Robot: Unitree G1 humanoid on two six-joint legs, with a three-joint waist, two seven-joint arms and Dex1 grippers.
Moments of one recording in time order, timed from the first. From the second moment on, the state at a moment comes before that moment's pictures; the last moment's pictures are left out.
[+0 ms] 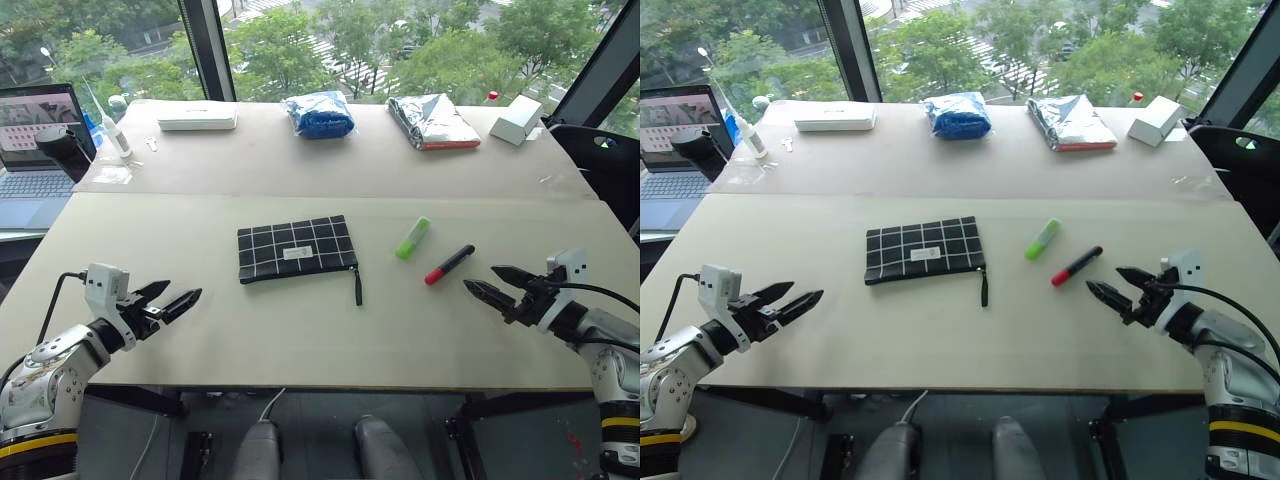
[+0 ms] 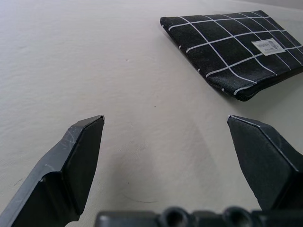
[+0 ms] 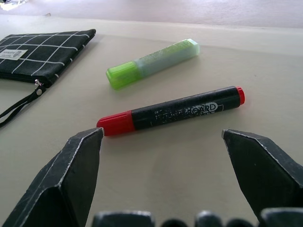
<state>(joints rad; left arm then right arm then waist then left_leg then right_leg) -0.04 0.65 0.41 -0.01 -0.57 0.57 -0.77 -0.19 -0.69 -0.33 0.24 0.49 0.32 0.94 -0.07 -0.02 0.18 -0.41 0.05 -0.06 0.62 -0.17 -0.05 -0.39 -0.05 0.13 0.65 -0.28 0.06</state>
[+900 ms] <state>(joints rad) -0.10 0.78 0.26 0.15 -0.37 0.18 -1.05 -0.22 -0.69 -0.34 0.10 0.61 0.46 0.96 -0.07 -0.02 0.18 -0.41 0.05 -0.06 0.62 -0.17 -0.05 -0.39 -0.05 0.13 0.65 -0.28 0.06</state>
